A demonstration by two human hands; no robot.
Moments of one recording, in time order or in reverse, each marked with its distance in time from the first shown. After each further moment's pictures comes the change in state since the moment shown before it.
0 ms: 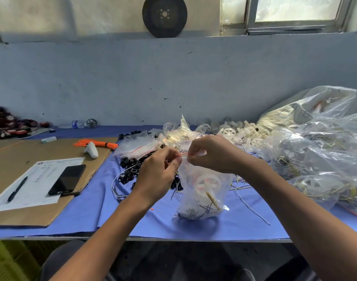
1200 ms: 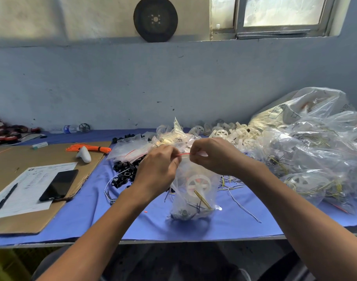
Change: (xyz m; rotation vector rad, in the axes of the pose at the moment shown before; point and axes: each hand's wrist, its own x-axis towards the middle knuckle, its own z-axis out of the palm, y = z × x) left_hand 0.016 0.022 0.009 0.330 -0.090 0.108; right_hand -0.010 0.026 -0.002 -0.176 0.079 -0.017
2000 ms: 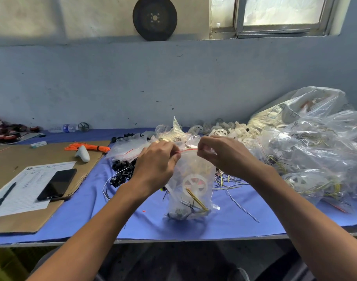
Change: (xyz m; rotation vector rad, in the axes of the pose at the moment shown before) left_hand 0.008 0.000 0.000 0.103 0.012 0.021; right_hand -0.017 0.020 -0.005 -0.057 0.135 -0.003
